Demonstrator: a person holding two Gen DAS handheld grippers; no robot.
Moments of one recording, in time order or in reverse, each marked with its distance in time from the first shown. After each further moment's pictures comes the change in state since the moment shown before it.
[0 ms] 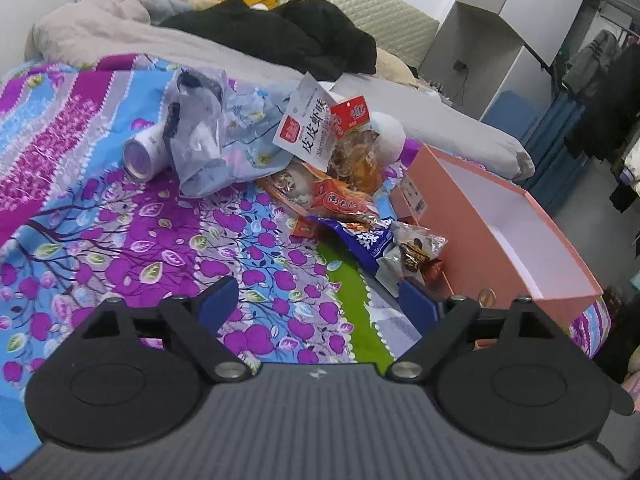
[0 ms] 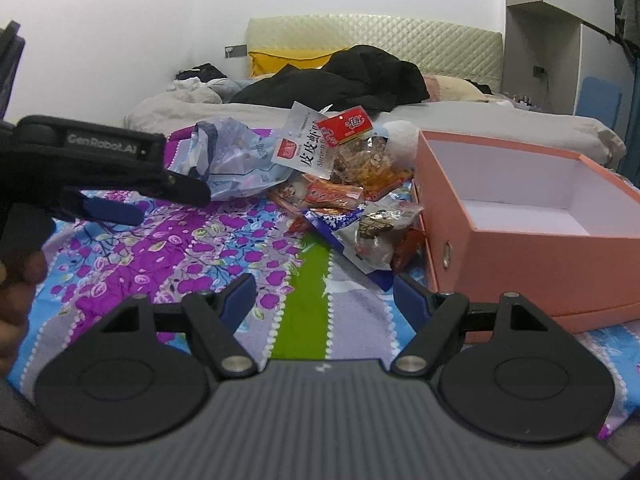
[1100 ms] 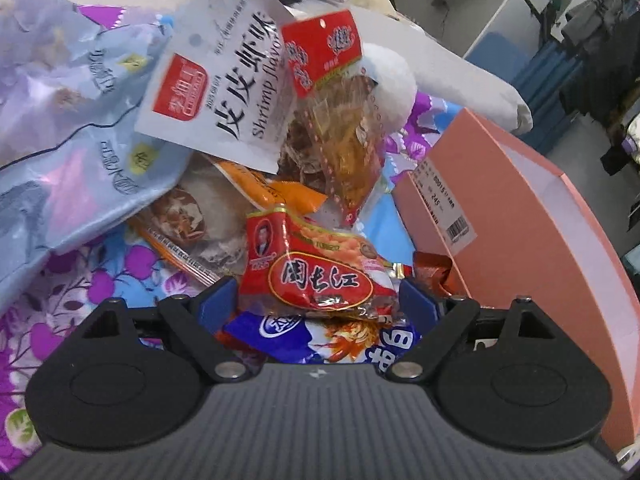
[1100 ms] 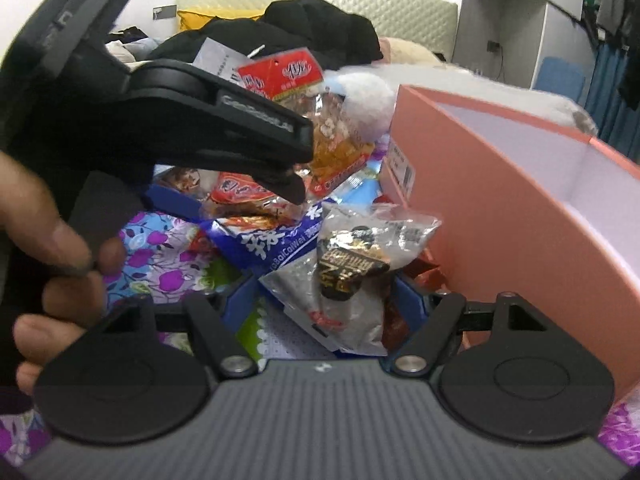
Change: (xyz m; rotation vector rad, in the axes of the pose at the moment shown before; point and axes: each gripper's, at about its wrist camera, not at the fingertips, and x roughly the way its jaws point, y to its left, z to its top) left arm 0.246 -0.020 0.079 0.061 0.203 -0.112; right arm 0.167 -0.014 0.022 0.028 0.098 -0.215
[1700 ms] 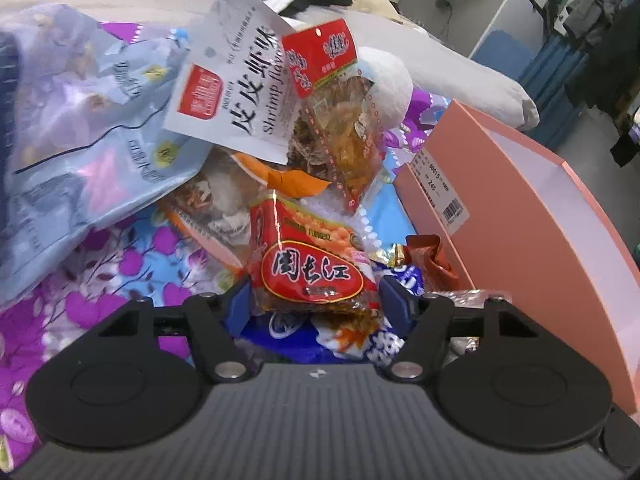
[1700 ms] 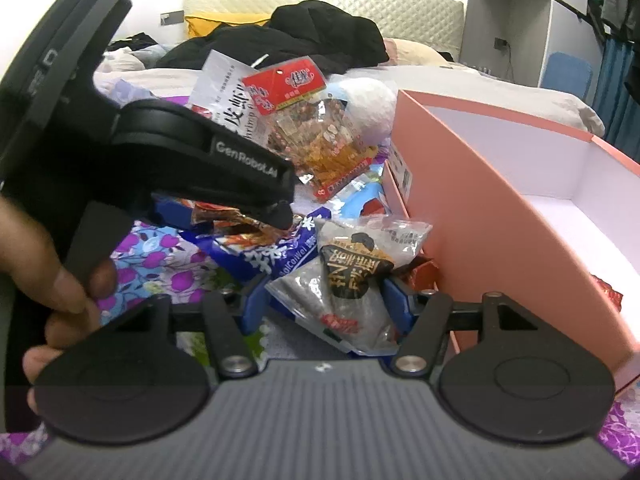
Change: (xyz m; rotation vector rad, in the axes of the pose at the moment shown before) left arm -0.035 -0.006 -0.022 0.013 -0.024 0.052; right arm -0.025 -0.007 0.002 0.003 -0.007 0.043
